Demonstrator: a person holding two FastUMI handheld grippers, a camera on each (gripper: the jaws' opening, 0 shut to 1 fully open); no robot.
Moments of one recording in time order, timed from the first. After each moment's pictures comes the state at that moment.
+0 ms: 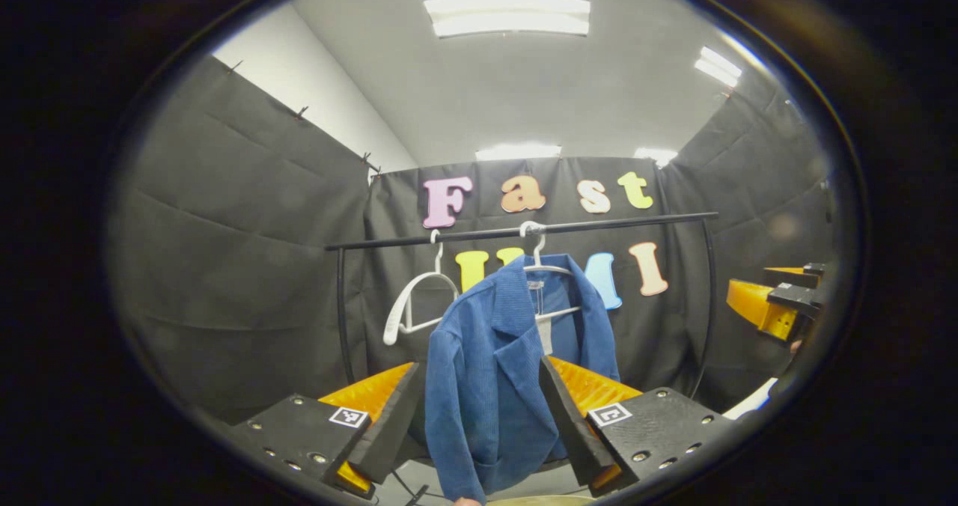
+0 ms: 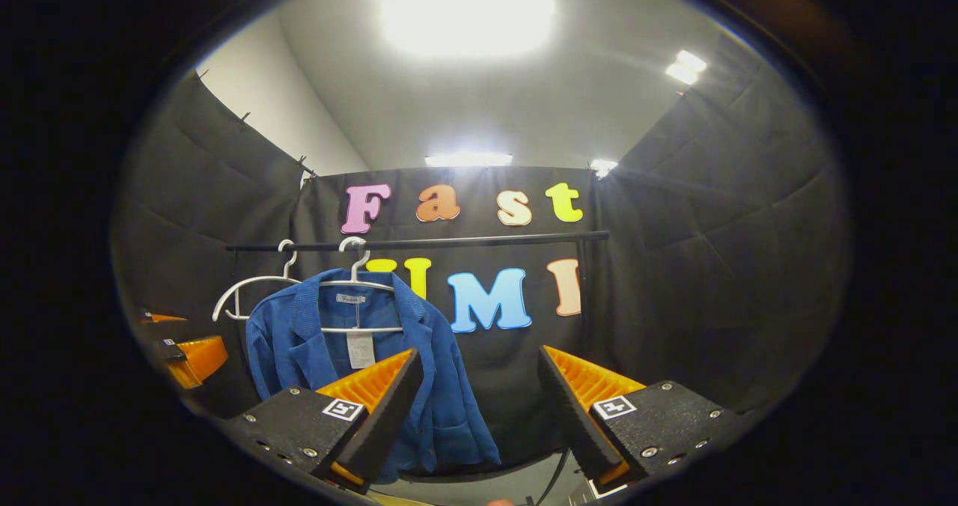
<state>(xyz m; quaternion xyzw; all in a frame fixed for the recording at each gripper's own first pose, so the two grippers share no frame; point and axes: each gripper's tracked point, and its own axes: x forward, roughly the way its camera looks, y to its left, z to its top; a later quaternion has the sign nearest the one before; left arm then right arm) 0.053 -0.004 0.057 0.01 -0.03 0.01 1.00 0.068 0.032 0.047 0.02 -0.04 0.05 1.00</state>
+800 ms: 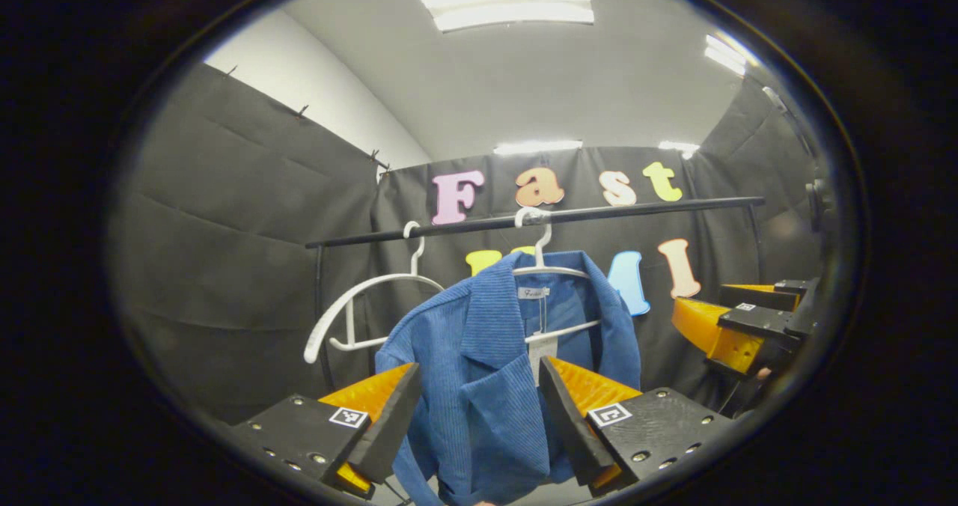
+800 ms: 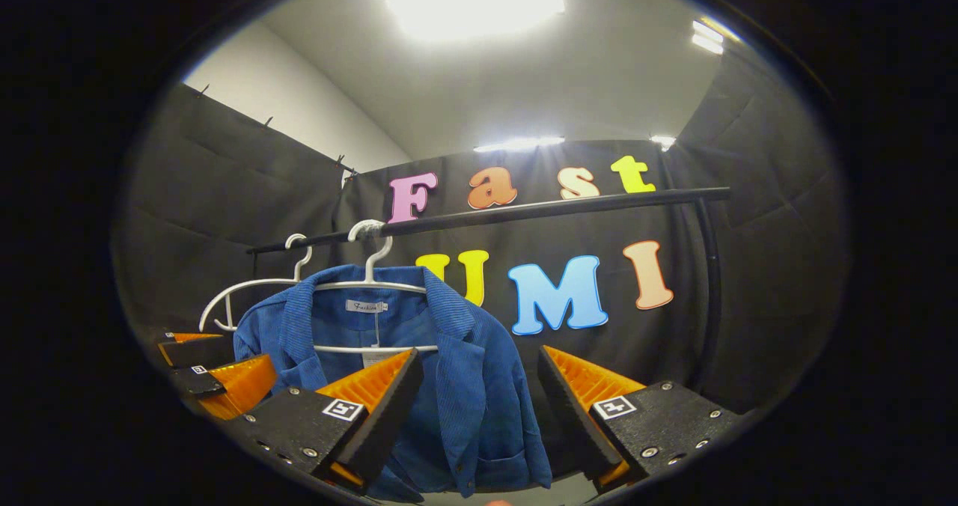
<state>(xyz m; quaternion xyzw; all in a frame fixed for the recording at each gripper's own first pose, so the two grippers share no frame) 0.173 -0.047 0.042 0.01 -0.03 0.07 1.00 0.193 0.103 0.021 0.05 -0.03 0.18 0.98</state>
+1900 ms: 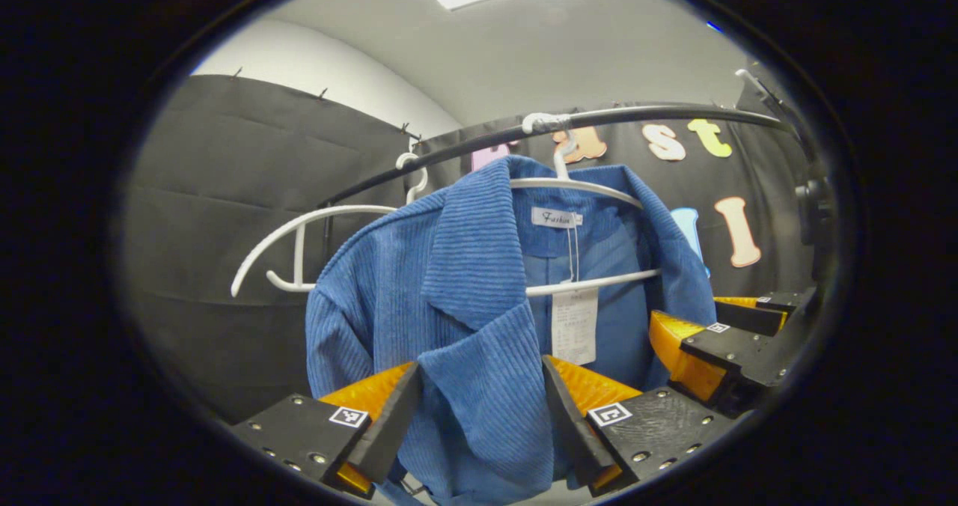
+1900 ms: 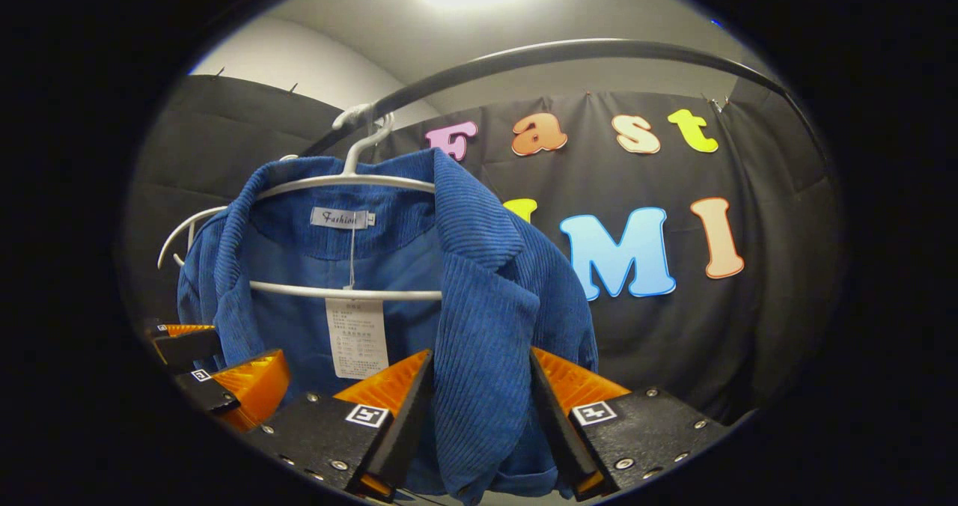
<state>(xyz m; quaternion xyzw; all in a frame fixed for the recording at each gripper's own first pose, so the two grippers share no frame) 0.253 -0.047 -0.040 0.04 0.03 0.18 0.98 0.287 0.173 -0.076 0.03 0.04 0.27 0.96</state>
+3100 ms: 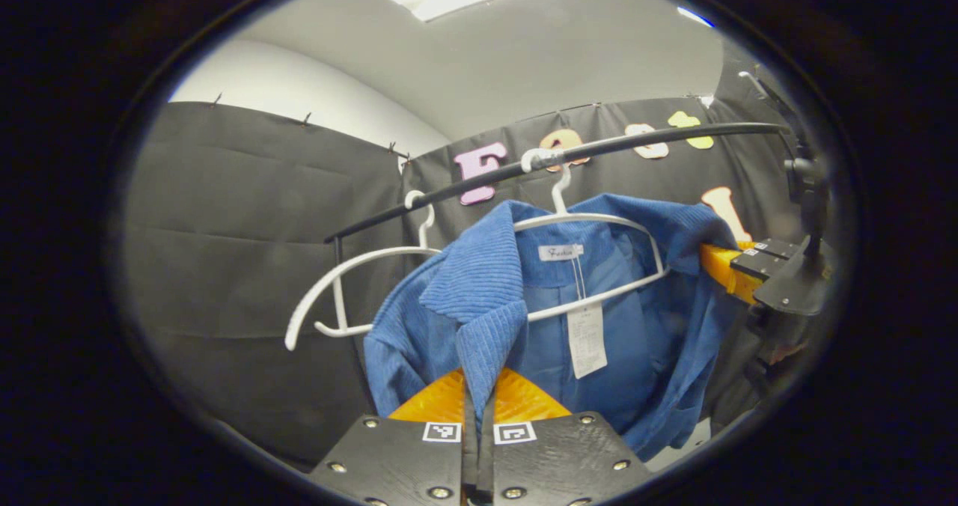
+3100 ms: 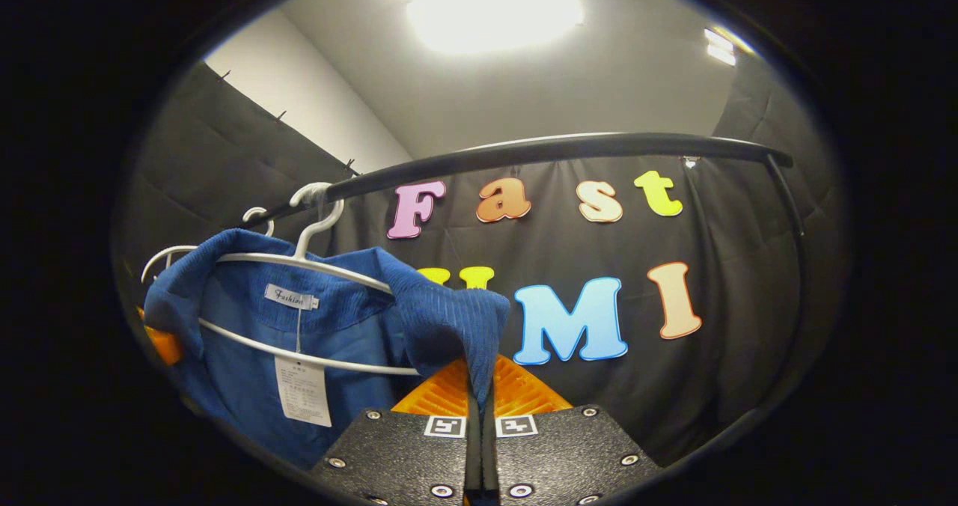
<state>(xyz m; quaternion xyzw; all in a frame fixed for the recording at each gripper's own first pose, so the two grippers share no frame) 0.207 -0.028 0.014 0.08 0.01 0.16 0.98 0.313 0.104 0.011 0.03 -0.11 0.19 0.98</state>
